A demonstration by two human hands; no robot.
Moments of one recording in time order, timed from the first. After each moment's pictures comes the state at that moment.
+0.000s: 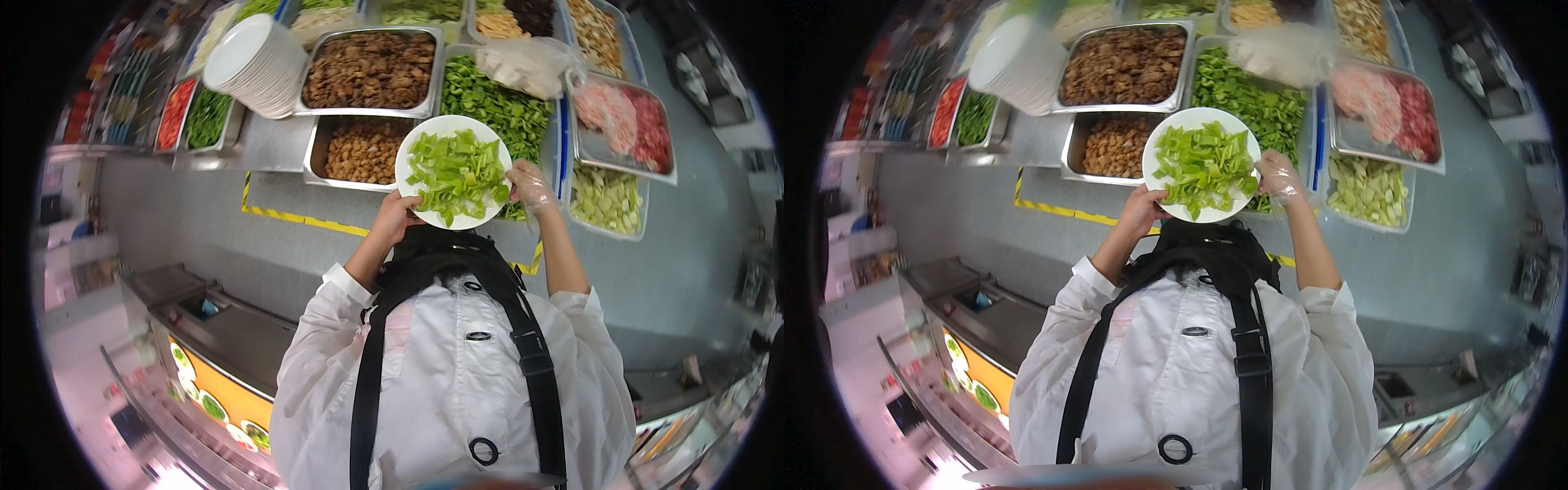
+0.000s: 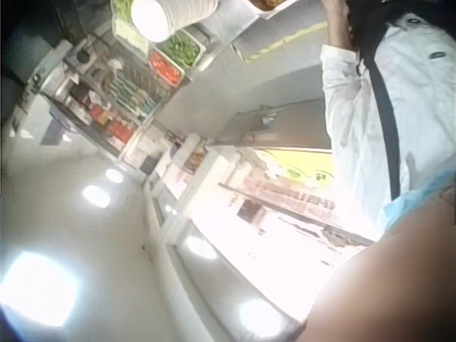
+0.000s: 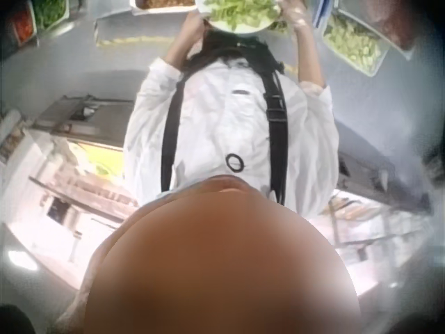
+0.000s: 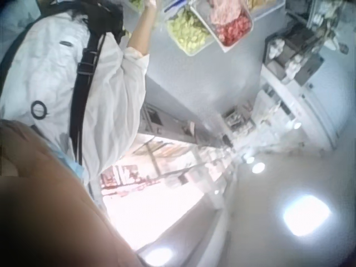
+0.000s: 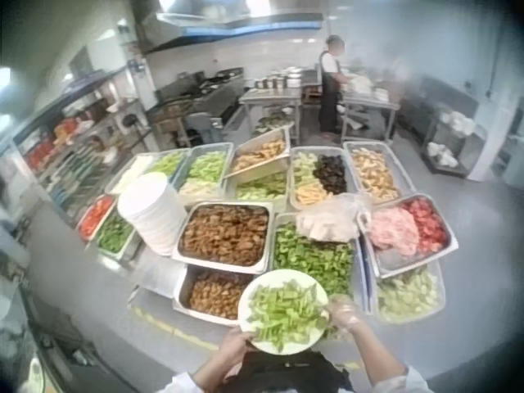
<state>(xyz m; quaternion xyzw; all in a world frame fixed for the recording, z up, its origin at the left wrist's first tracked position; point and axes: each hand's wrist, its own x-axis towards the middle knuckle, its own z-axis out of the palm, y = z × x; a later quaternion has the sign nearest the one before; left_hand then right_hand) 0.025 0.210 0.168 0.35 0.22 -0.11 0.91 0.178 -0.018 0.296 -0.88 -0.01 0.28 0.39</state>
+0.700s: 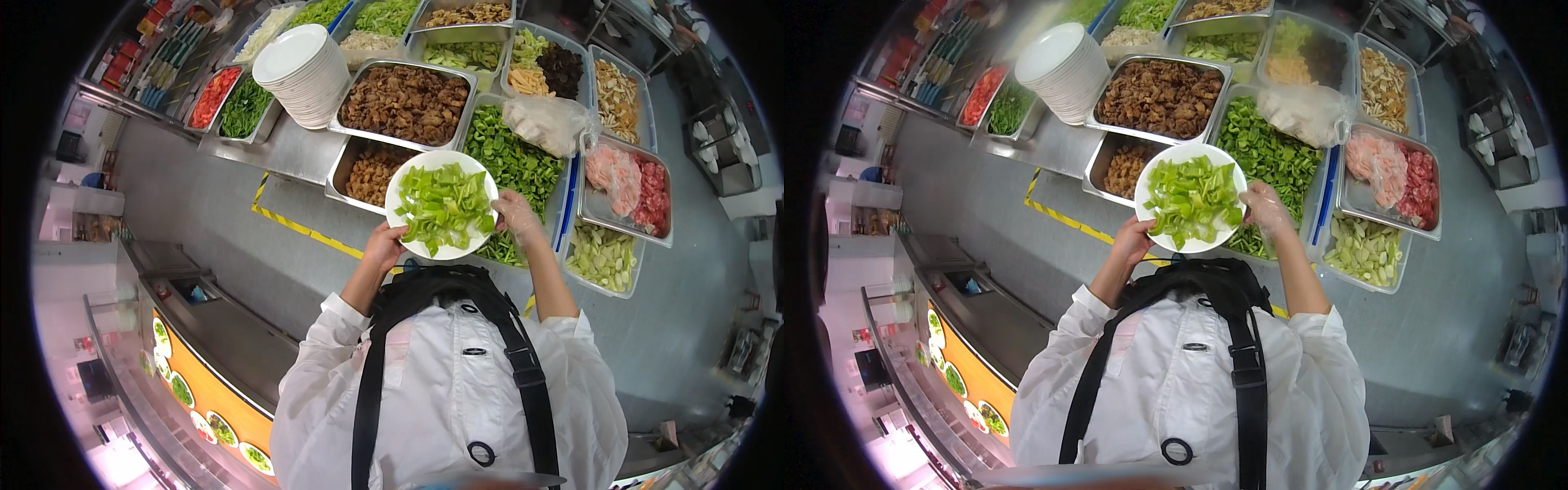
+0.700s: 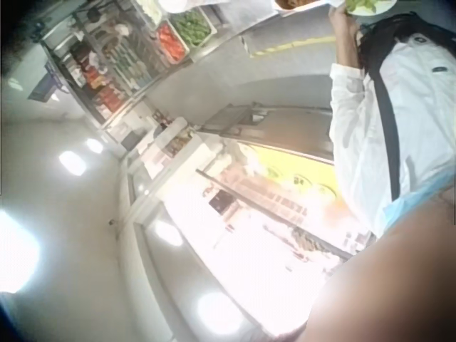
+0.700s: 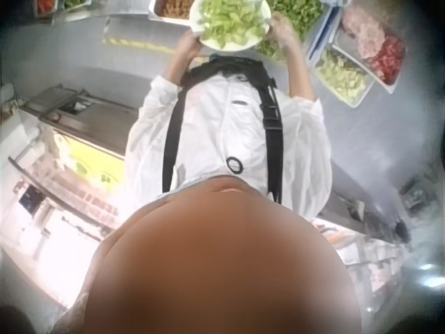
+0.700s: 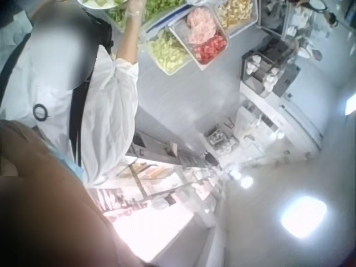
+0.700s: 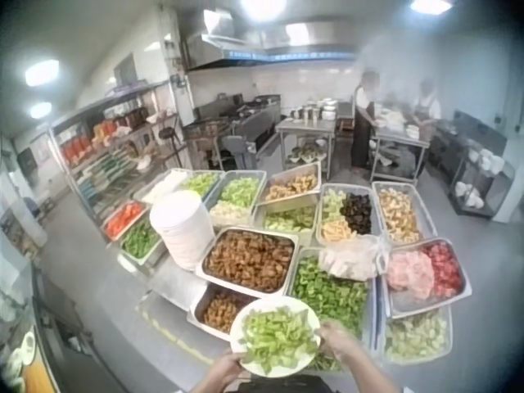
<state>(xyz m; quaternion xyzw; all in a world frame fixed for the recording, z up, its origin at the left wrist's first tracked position) 0.010 0.181 0.174 0.22 0.28 0.03 0.93 0.203 -0.018 0.315 -0.82 -0.09 0.34 0.45</state>
